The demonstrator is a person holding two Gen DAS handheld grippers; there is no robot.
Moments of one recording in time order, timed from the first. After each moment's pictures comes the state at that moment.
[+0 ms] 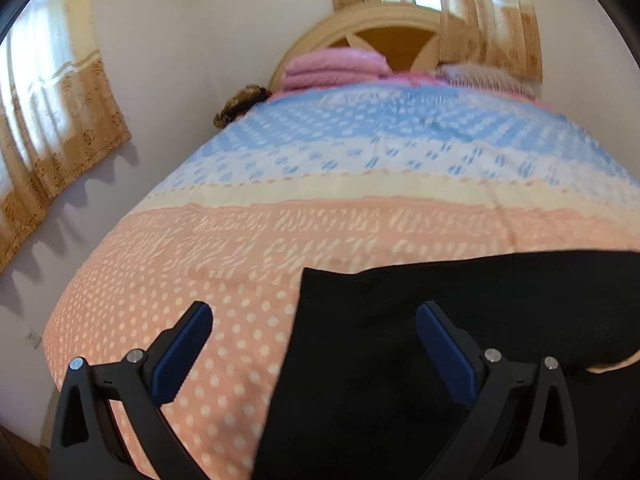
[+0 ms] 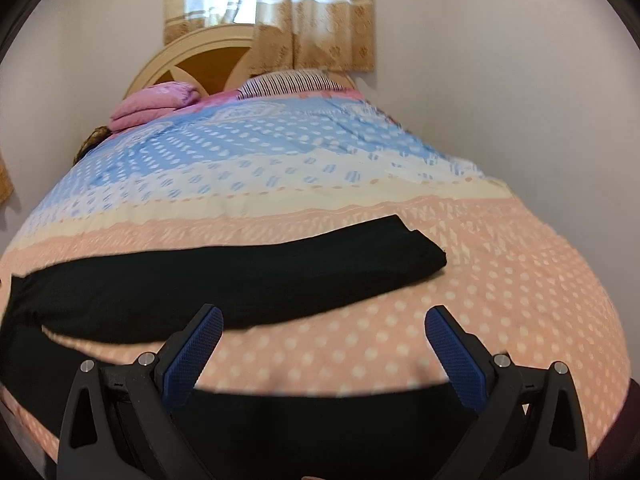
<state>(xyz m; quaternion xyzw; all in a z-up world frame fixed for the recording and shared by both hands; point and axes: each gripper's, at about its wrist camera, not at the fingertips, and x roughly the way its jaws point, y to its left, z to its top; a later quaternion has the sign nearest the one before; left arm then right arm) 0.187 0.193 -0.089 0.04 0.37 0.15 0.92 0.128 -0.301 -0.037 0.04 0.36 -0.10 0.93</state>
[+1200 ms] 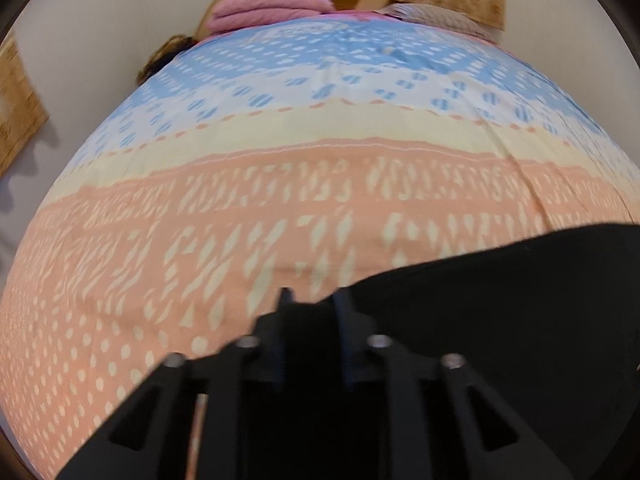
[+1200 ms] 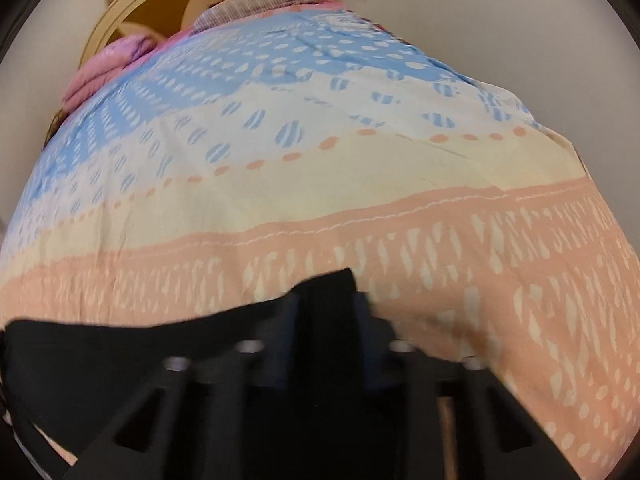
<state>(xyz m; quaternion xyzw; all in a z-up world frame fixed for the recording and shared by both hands) 0.278 0.211 -0.140 0.04 0.47 0.02 0.88 0.302 -0.420 -0.107 0.09 0.50 -0.08 0.86</state>
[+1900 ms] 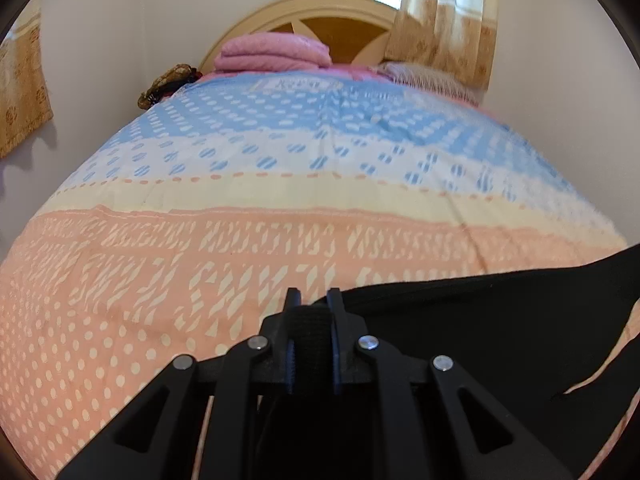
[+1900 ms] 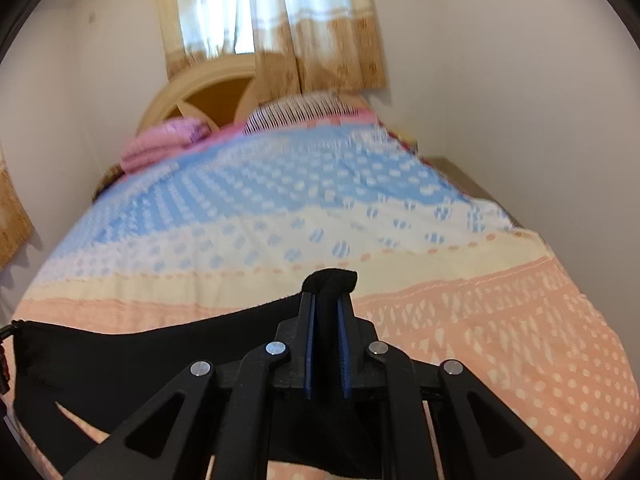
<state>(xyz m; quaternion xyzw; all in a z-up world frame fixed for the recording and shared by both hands) 0.237 0.237 -0.089 -0.05 0.38 -0.02 0.93 0.207 -0.394 -0.001 0.08 0.30 -0.04 0.95</state>
